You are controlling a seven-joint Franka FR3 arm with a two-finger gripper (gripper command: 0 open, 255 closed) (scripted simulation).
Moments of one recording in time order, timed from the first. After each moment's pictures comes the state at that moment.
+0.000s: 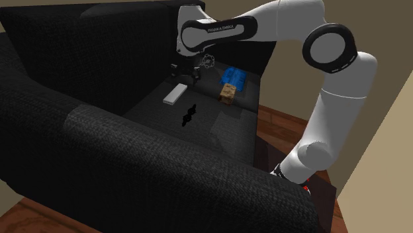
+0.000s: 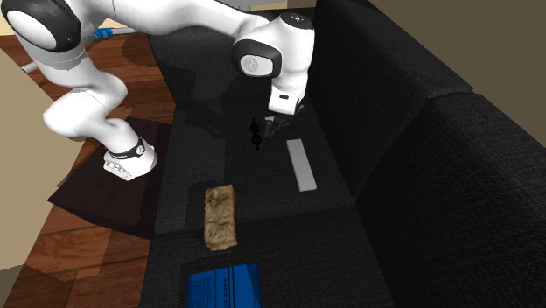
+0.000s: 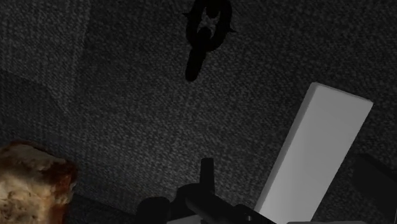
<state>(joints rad) -0.07 0.28 0.22 -1.71 -0.09 1.94 0.97</state>
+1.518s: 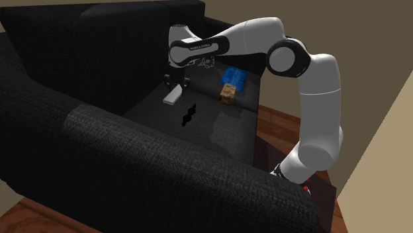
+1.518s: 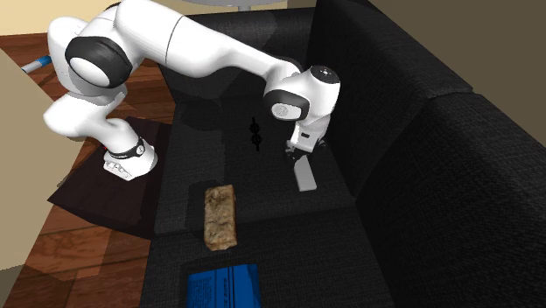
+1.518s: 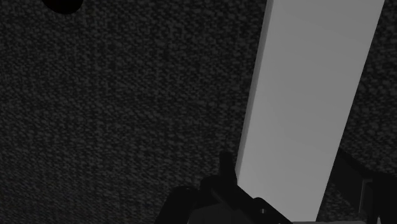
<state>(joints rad) -0.05 0.60 0.17 -1.46 -0.14 2.00 1.12</state>
